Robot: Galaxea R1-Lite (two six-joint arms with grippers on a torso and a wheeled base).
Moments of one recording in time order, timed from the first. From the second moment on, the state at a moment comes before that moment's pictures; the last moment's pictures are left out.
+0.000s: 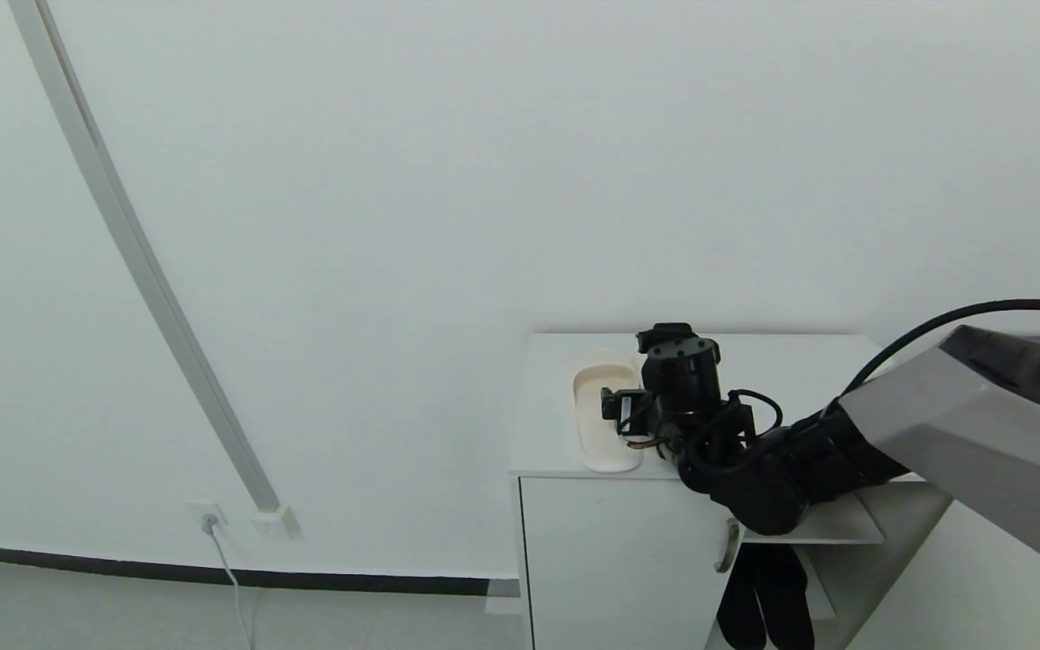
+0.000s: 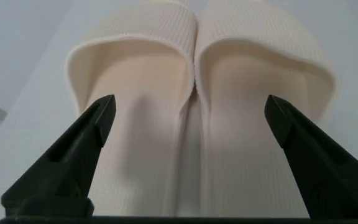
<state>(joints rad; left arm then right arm) 0.00 0.00 0.00 0.00 -0.09 0.02 0.65 2.24 -1.25 -0.68 -0.51 0.24</state>
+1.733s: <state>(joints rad) 0.00 0.00 0.00 0.00 -0.09 0.02 0.60 2.22 -1.29 -0.64 -0.41 0.20</state>
